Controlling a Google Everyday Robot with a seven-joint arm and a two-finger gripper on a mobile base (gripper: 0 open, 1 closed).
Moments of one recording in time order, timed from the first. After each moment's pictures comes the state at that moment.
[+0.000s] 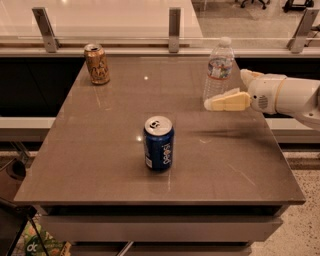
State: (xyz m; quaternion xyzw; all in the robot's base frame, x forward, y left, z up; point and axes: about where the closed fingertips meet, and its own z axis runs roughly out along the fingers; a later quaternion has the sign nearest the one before) arm 0.625 -0.182 0.891 -0.32 0.74 0.22 0.55
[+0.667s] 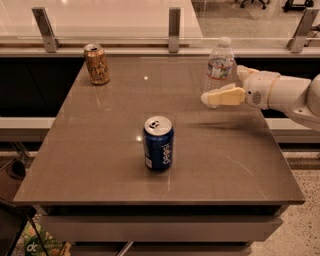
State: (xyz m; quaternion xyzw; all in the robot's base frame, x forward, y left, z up) arm 0.655 -0.178 0.889 -0.31 0.72 0.23 0.58
